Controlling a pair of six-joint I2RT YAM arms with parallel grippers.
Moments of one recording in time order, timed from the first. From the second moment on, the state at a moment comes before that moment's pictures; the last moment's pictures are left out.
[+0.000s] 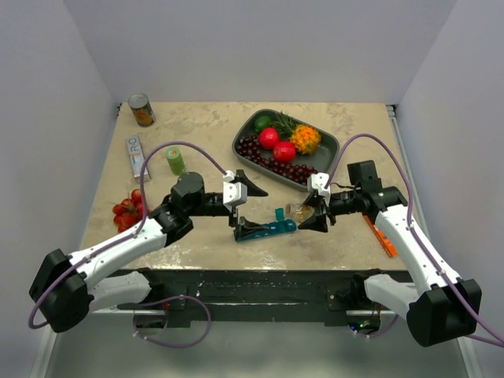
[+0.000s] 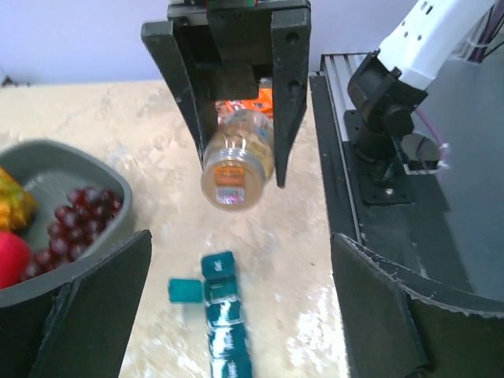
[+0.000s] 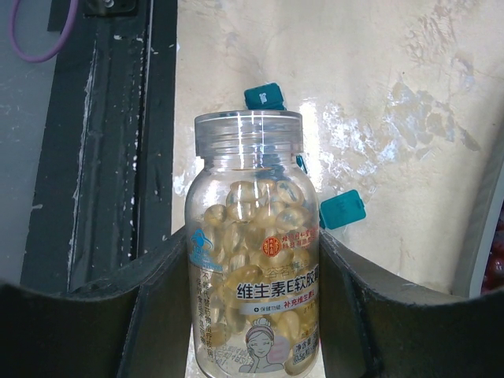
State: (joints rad) left arm -0.75 1.09 0.68 0.33 0.76 0.10; right arm 0.23 1.06 0.86 -0.80 -1.07 -0.91
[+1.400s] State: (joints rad) left arm -0.87 1.37 0.91 0.20 0.65 0.05; right arm 0.24 1.06 0.86 -0.79 -1.08 -0.89
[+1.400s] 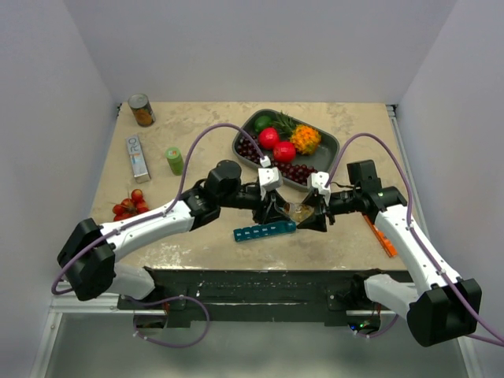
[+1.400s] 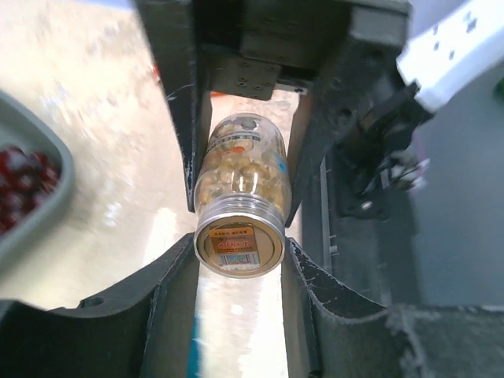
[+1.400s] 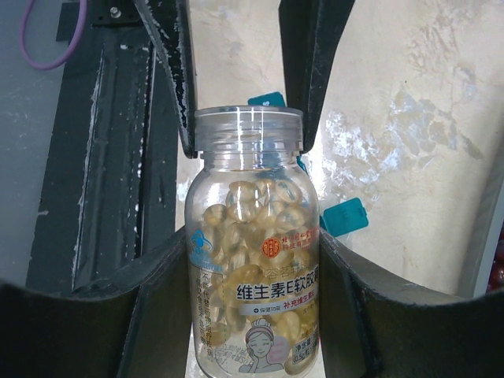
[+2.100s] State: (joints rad) left arm -0.80 1.44 0.98 0.06 0.60 -1.31; right arm 0.24 1.06 0.86 -0.70 -1.04 -0.78
